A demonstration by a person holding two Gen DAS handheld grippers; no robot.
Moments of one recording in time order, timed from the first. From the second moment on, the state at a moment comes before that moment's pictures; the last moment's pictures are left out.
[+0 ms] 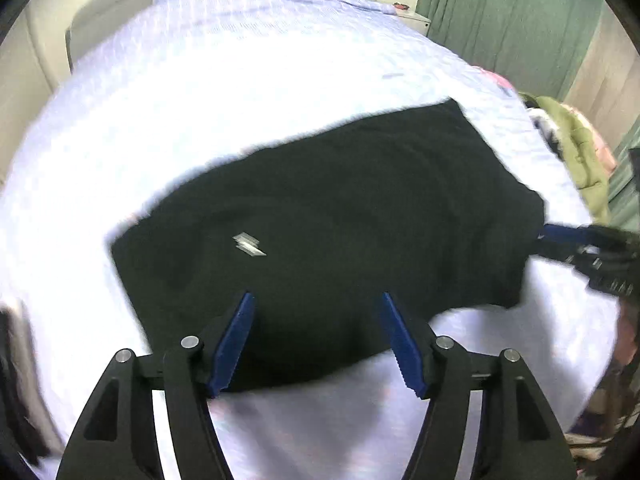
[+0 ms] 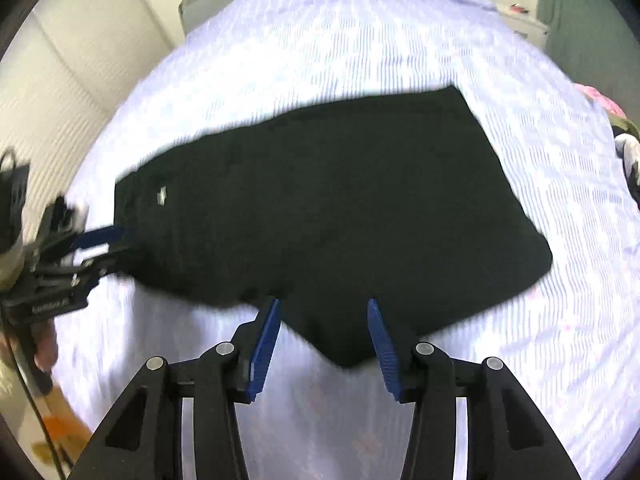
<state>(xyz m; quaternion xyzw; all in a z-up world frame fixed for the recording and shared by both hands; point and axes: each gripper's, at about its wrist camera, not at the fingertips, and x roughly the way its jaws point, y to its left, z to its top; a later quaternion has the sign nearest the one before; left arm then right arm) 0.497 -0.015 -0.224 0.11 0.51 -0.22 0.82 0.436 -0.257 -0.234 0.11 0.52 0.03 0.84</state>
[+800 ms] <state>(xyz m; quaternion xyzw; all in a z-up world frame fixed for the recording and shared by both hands) 0.672 -0.167 -0.295 0.23 0.52 -0.36 0.74 0.535 -0.279 -0.289 0.17 0.50 -0.07 0.84</state>
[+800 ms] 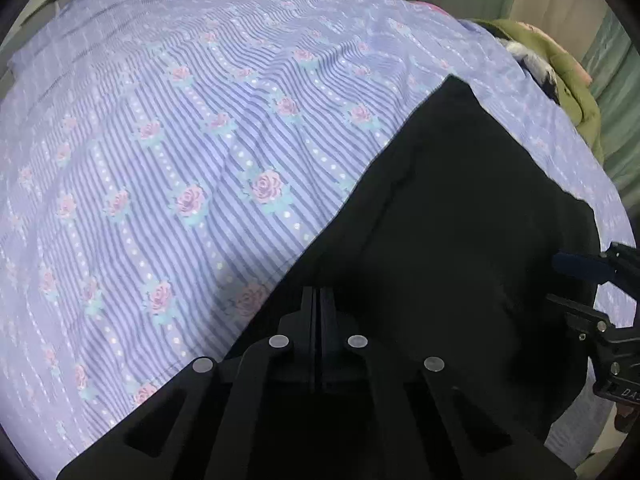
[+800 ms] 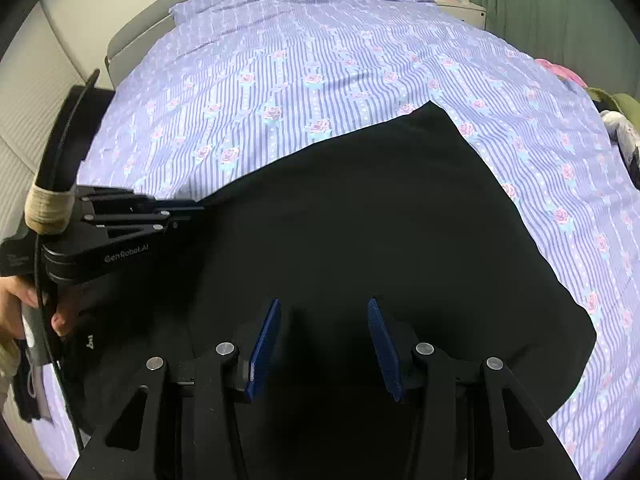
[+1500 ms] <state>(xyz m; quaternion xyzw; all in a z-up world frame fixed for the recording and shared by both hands) 0.600 0.009 -0.224 0.09 0.50 -0.20 0.84 0.488 -0.246 -0.250 0.16 0.49 -0.07 0.85</state>
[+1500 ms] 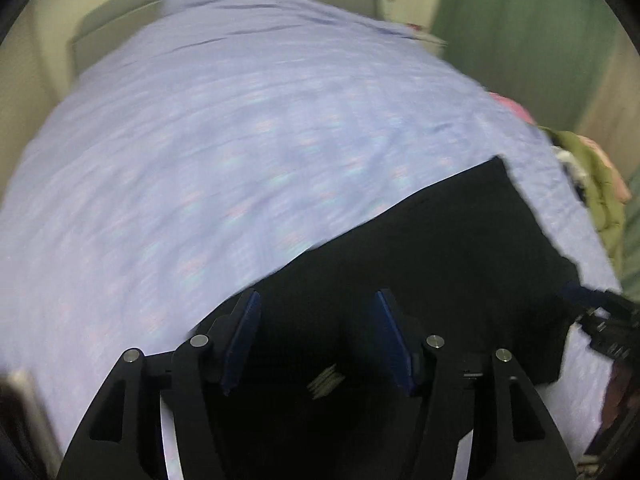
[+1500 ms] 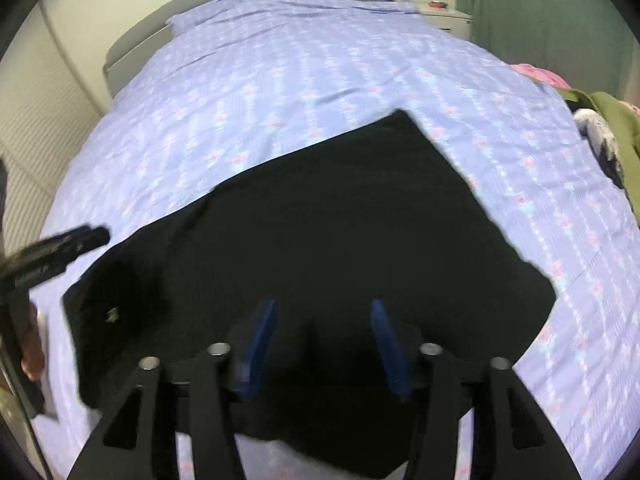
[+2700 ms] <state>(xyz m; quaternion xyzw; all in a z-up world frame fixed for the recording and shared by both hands) 0.630 0.154 -0.310 -0.20 0.56 -0.17 0.79 0.531 -0.066 -0.260 0.04 0.53 0.01 0.84</state>
